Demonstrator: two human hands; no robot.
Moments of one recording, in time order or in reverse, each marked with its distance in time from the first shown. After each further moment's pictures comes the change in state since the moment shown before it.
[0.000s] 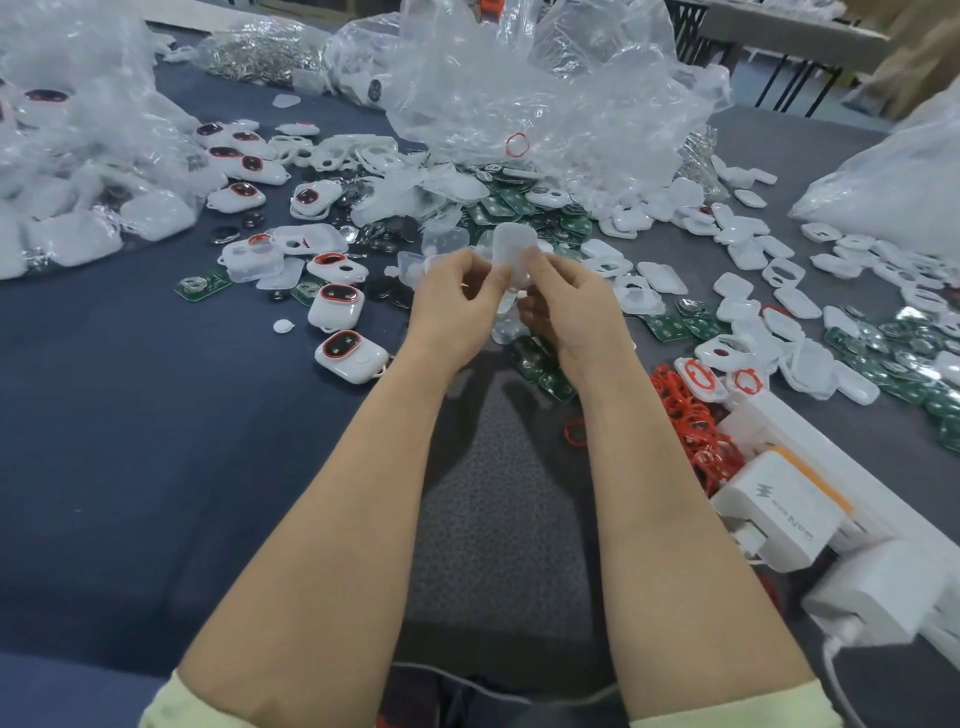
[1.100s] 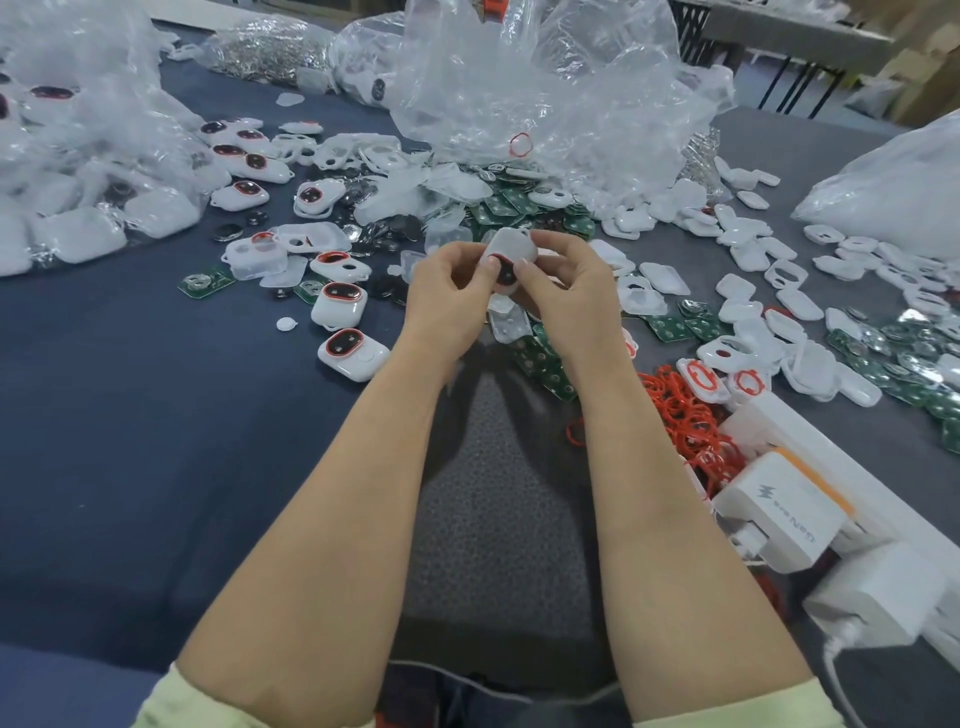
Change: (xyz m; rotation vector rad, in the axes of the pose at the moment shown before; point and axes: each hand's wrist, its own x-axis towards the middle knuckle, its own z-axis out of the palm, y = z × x) left_hand 0.002 0.000 -0.001 -0.241 0.046 -0.105; right_hand -0.005 -0.002 0.003 -0.132 0.013 -0.219
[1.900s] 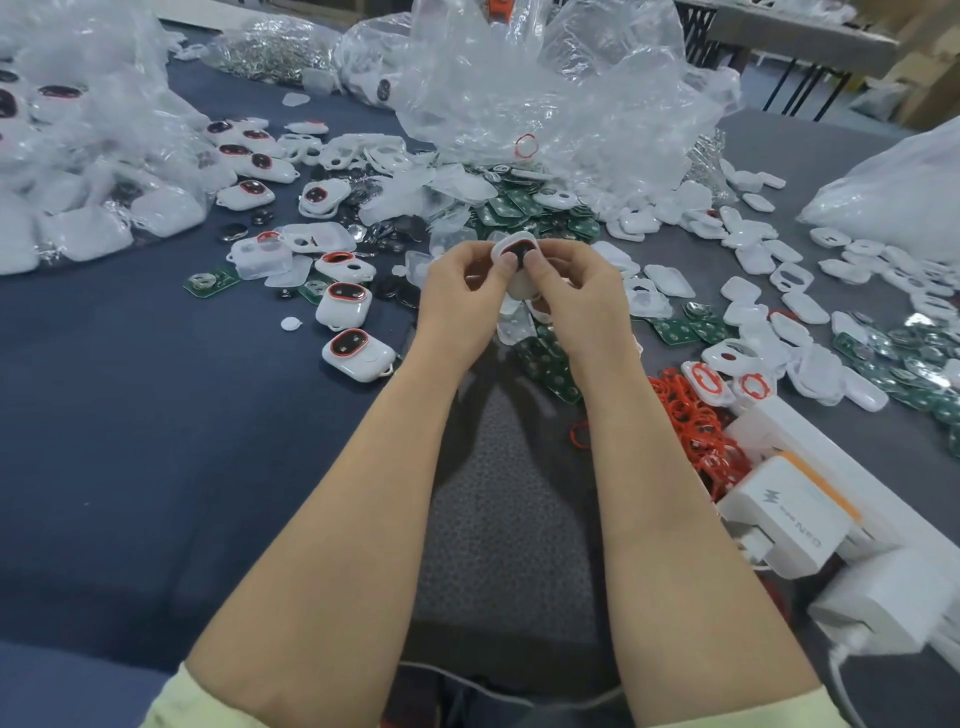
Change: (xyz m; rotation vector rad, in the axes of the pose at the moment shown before) left_hand -0.002 0.001 0.006 0.014 0.002 0.071; right_hand -0.001 -0.006 -0.002 -0.061 0.033 0.006
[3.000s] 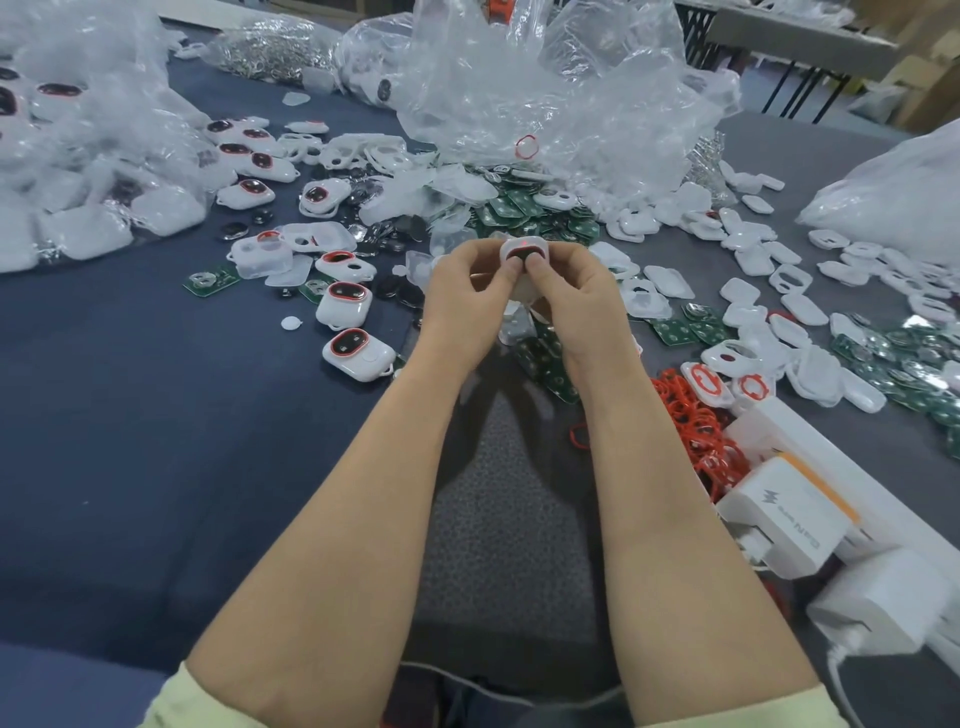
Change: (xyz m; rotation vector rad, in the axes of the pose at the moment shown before) left_hand -0.002 0.005 0.002 0.002 -0.006 -0.009; right_hand 0.002 0.006 0.004 0.170 -0.050 0.032
